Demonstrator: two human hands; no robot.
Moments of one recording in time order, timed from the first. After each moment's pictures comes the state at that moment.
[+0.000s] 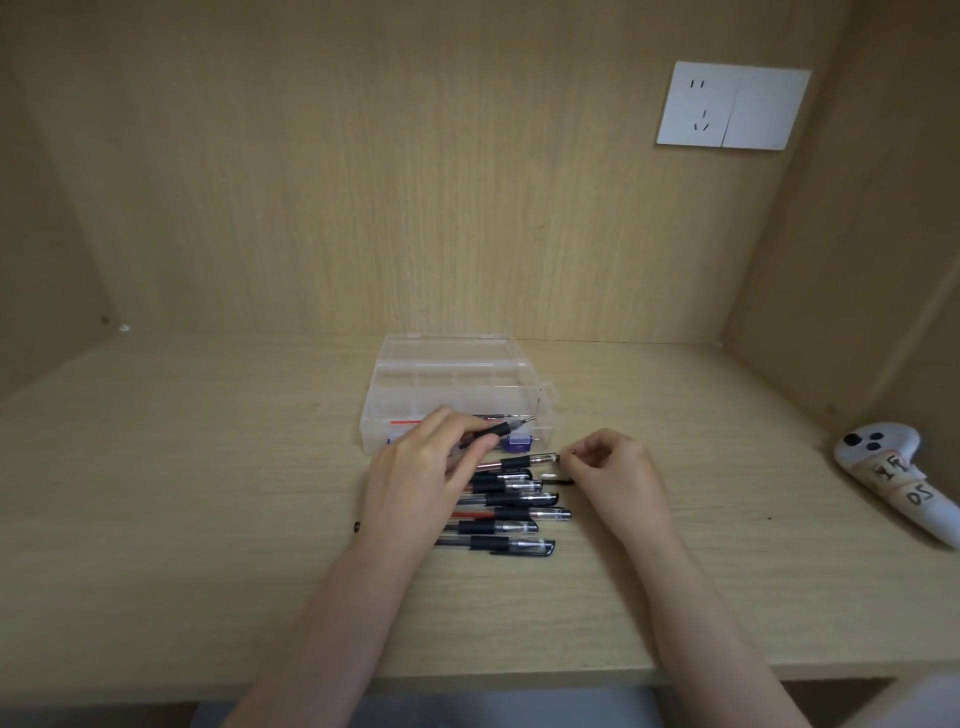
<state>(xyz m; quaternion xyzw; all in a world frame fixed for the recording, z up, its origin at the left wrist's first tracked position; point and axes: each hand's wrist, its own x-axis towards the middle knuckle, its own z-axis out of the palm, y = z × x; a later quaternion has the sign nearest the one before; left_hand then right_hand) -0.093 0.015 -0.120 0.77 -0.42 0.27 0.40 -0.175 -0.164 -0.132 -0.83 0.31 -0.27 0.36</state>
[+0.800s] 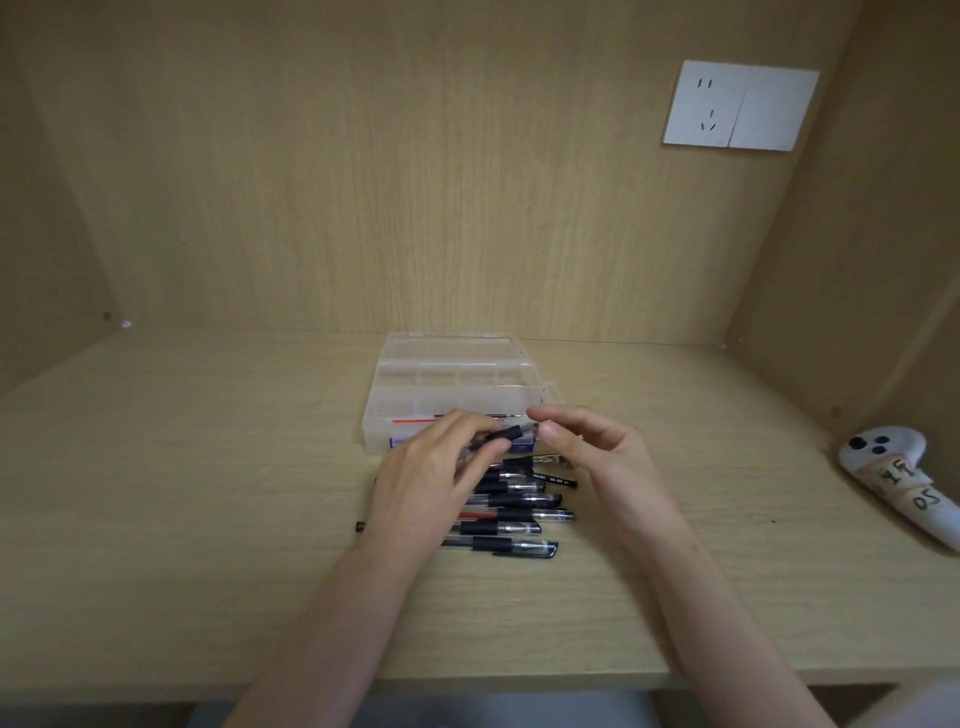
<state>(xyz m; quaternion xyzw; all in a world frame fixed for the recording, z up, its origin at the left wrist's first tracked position) -0.096 0.015 -0.117 0.76 -0.45 0.25 0.39 -0.186 -0.142 -0.101 -0.69 0.07 -0.23 0.68</state>
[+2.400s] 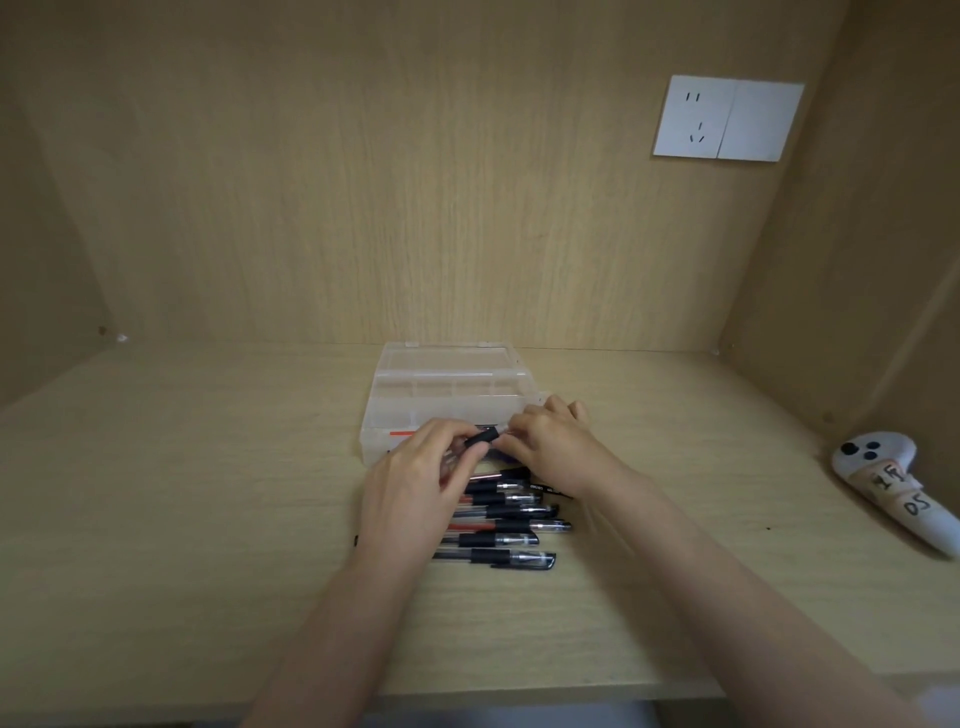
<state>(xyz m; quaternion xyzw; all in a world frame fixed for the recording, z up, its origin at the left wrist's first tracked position) -0.095 0.018 -0.117 0.80 -0.37 0.24 0.40 -0.128 -0.155 -0.097 -0.99 0.07 -0.13 0.09</state>
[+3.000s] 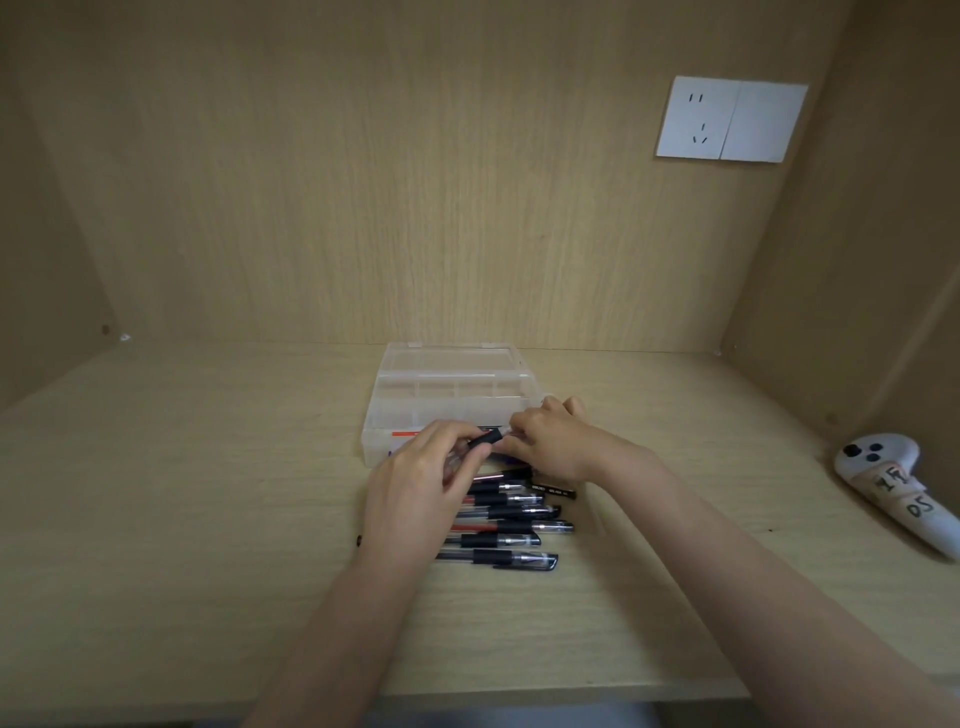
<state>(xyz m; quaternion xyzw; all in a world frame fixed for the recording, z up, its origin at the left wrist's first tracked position) -0.096 0.018 -0.117 0.80 -0.37 0.24 0.40 -0.120 -0.158 -0.083 -1.00 0.07 0.01 0.06</state>
